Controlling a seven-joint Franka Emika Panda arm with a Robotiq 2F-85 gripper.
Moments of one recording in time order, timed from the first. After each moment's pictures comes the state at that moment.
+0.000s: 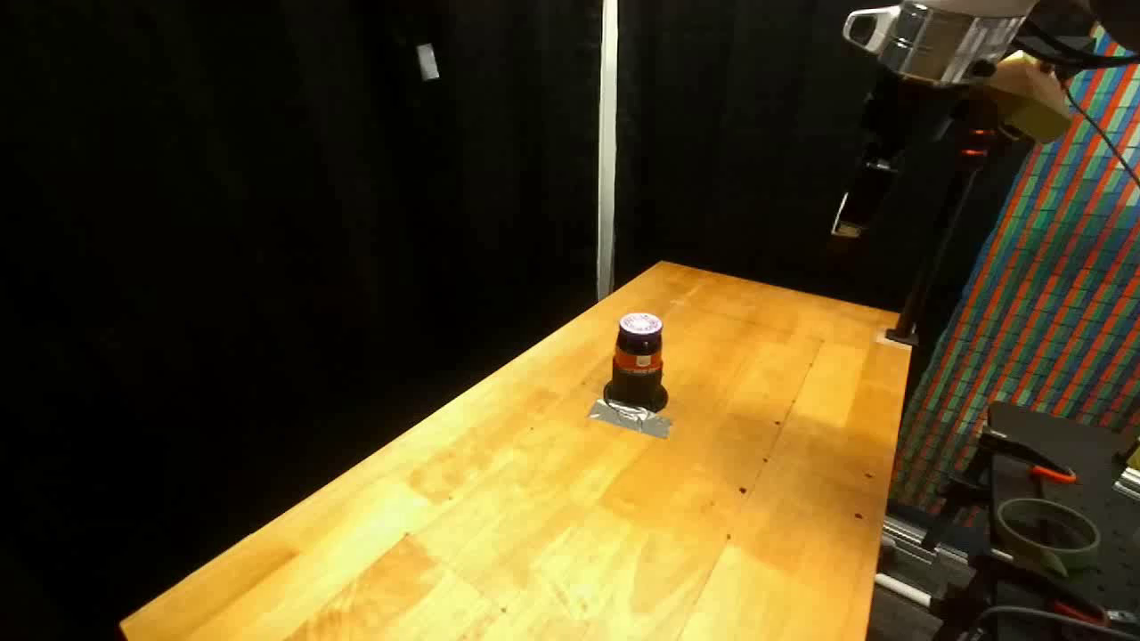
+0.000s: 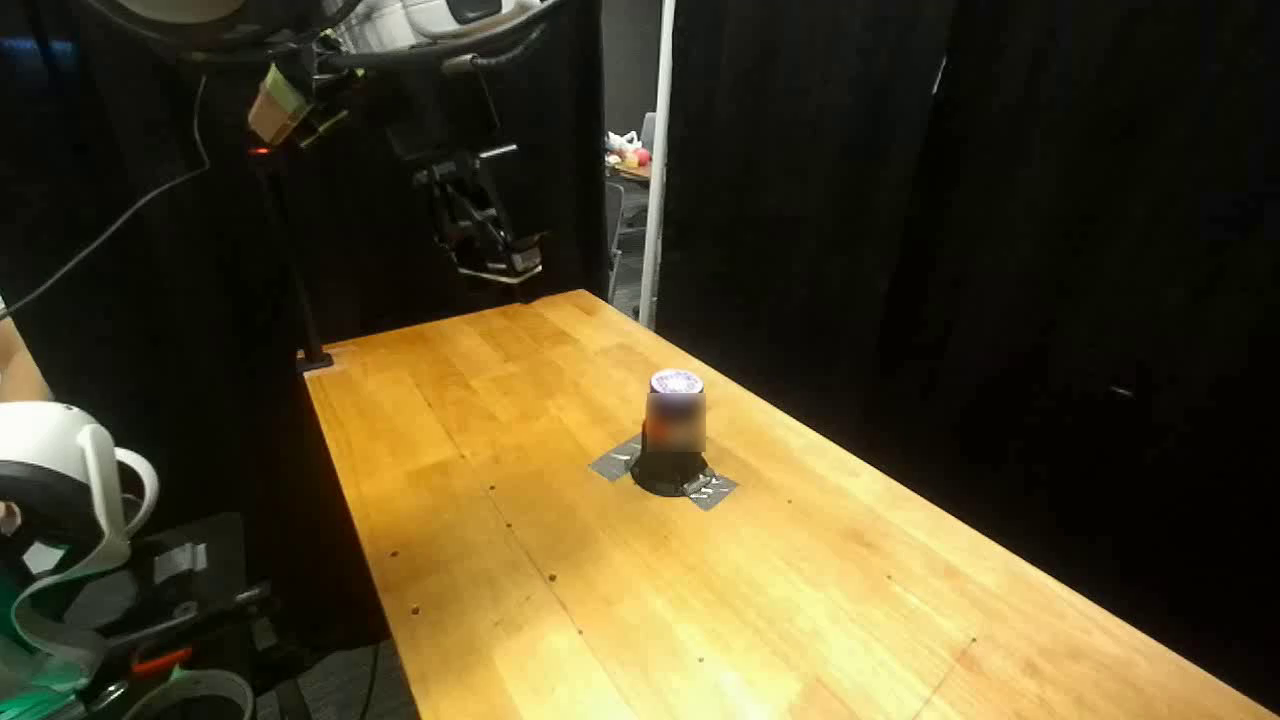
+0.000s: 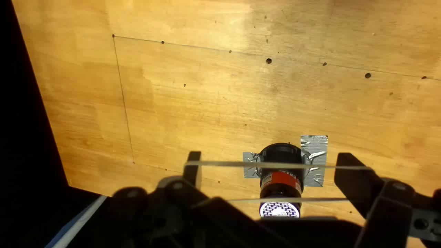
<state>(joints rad) -0.01 -0.45 0.24 -2.52 -0.23 2.27 0.18</state>
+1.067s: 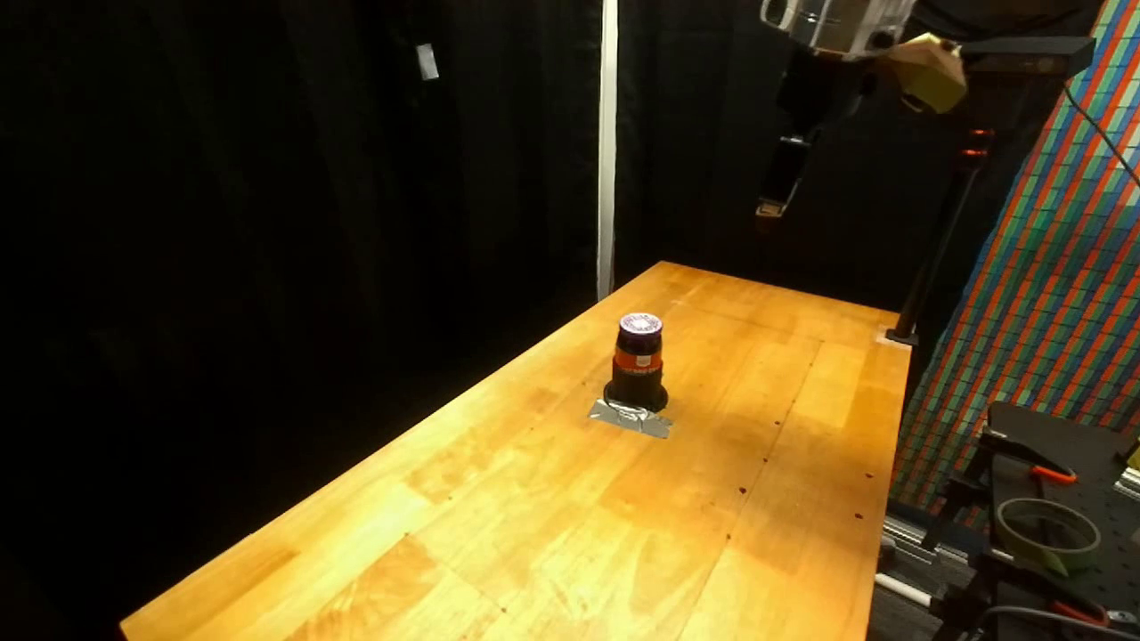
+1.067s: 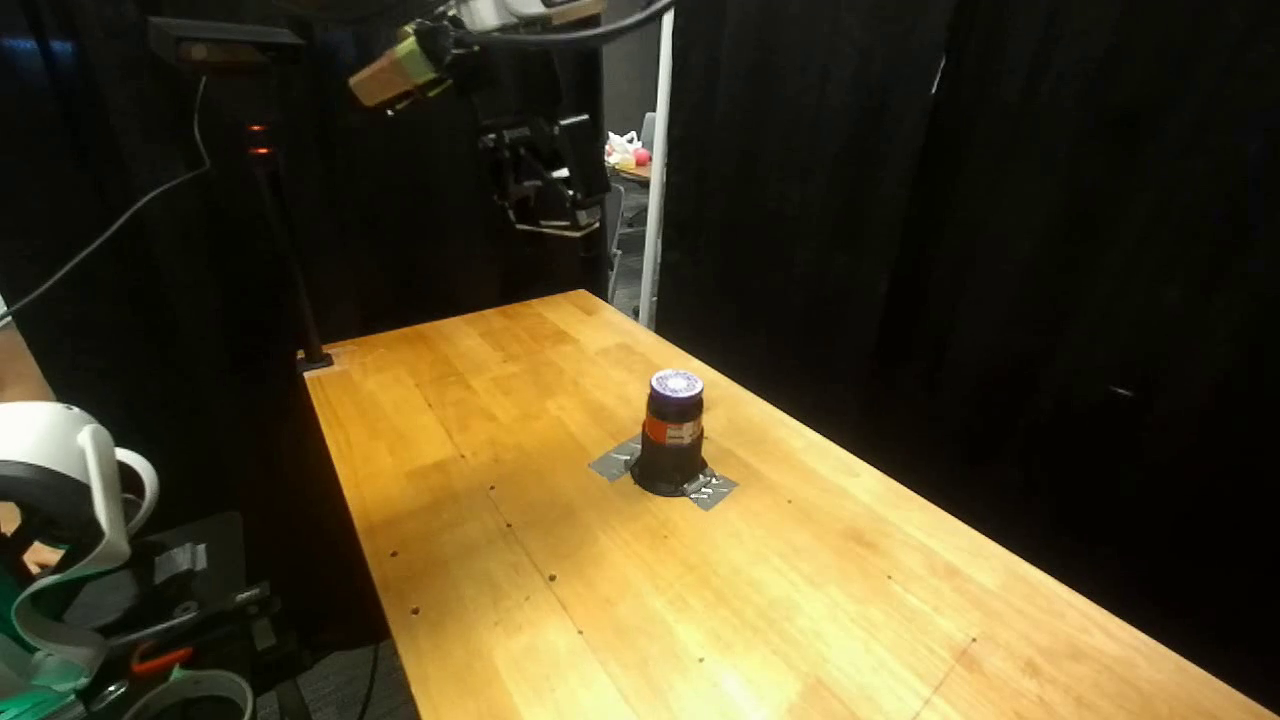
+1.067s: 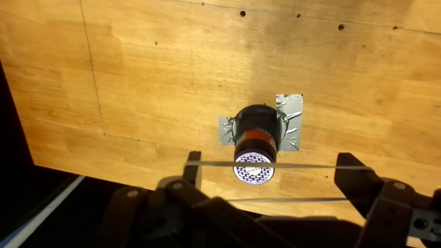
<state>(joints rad) 0.02 -0.21 0.24 -2.25 -0.22 2.22 0.19</state>
